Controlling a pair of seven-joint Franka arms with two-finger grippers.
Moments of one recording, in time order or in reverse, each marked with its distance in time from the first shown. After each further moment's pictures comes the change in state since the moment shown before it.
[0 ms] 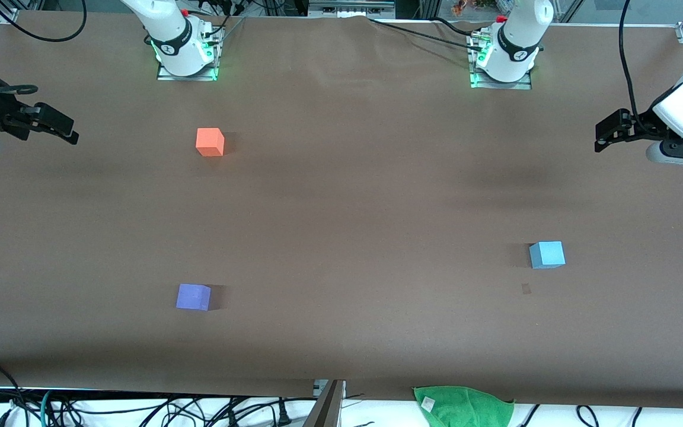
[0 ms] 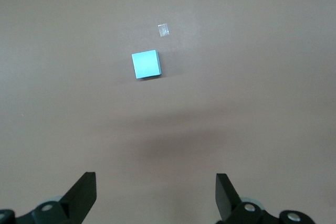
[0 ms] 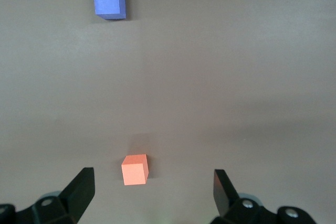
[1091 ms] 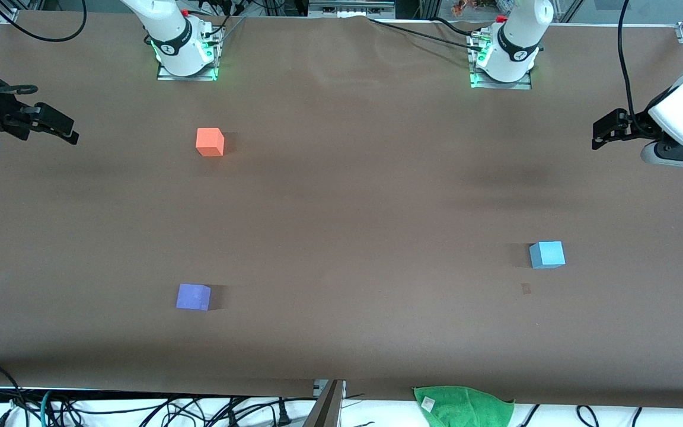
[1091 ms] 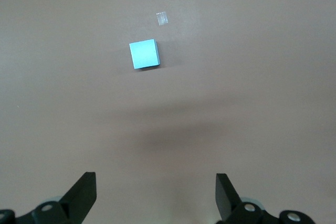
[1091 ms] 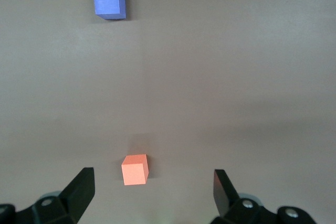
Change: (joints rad) left arm 0.001 0.015 -0.001 0.000 0.000 -0.027 0.000; right arm 0.000 0.000 0.000 0.000 0.000 0.000 0.000
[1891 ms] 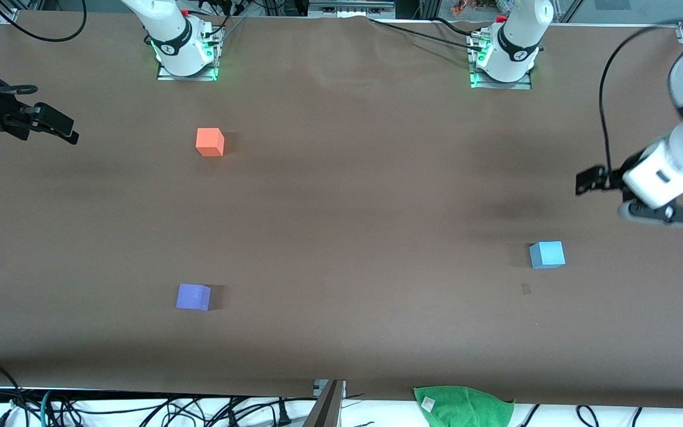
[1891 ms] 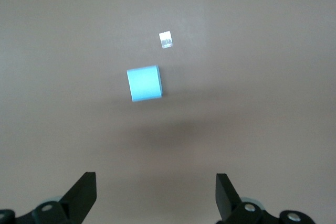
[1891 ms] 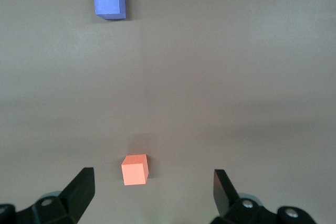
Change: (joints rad) left arm 0.019 0.221 0.007 -0.007 0.003 0.249 -0.001; right arm 0.000 0.000 0.000 0.000 0.000 0.000 0.000
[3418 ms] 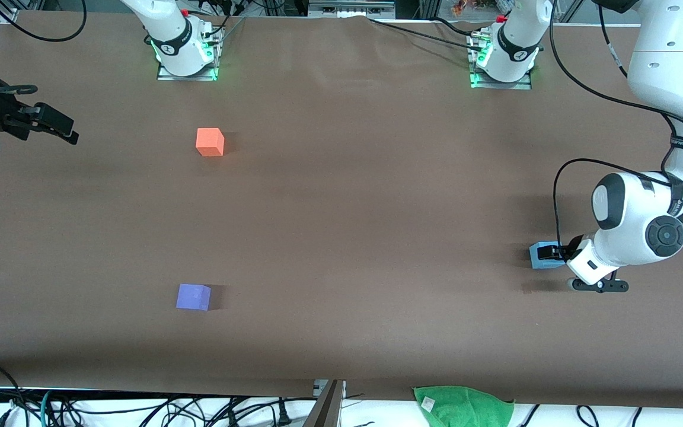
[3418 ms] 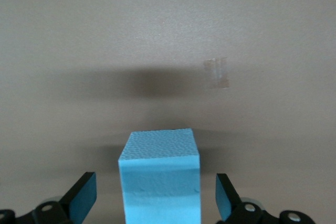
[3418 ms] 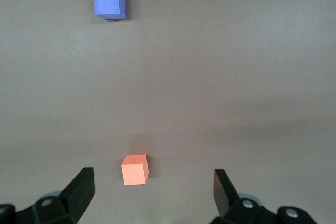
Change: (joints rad) left arm 0.057 0.424 -0.002 0.006 0.029 0.387 -0.059; right arm 0.000 0.000 0.000 0.000 0.000 0.000 0.000
